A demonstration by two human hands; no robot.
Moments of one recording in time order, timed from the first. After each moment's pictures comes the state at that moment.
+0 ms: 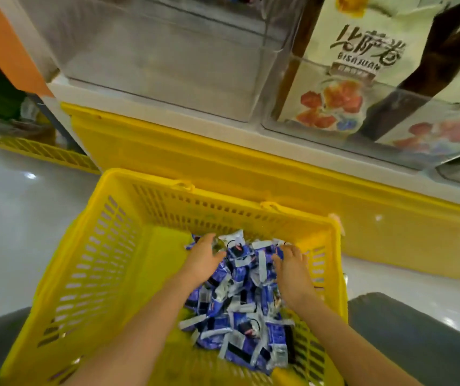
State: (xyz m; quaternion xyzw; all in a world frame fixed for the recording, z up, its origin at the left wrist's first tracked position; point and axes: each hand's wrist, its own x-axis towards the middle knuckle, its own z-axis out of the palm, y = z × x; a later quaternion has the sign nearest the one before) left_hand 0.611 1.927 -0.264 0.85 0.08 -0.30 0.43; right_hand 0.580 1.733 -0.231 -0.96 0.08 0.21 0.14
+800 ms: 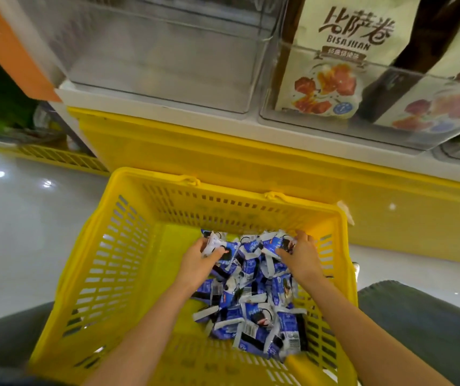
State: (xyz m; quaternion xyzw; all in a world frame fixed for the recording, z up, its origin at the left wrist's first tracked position) left_hand 0.580 1.949 -0.231 0.78 0.18 -0.25 0.54; right_hand 0.590 1.735 -0.223 -0.92 0.21 0.19 0.27
